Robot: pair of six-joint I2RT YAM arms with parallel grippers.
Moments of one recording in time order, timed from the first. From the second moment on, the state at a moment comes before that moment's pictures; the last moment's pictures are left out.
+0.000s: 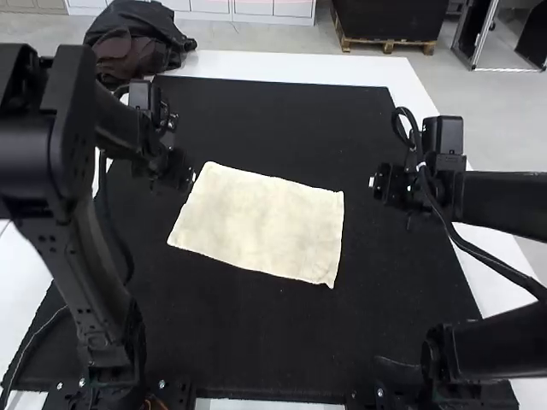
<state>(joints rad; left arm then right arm) 0.10 1.55 0.82 -0.08 0.09 0.26 0.05 1.16 0.51 -0.02 -0.11 0.14</state>
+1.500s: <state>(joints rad) 0.04 2.01 1.13 0.00 0.18 0.20 0.21 1.76 0.74 0.21 -0.20 0.19</state>
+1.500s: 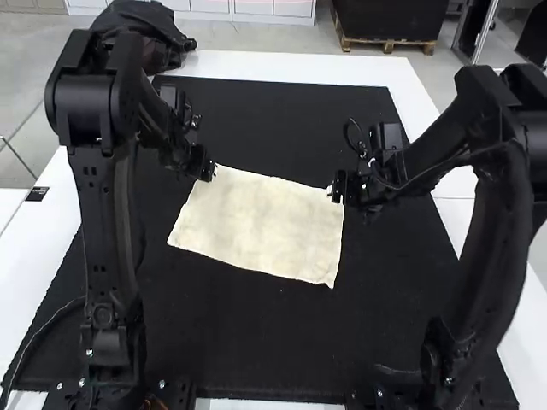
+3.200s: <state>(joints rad) 0.06 2.10 1.11 0.17 0.19 0.21 0.22 1.94 0.83 0.27 -0.18 0.11</state>
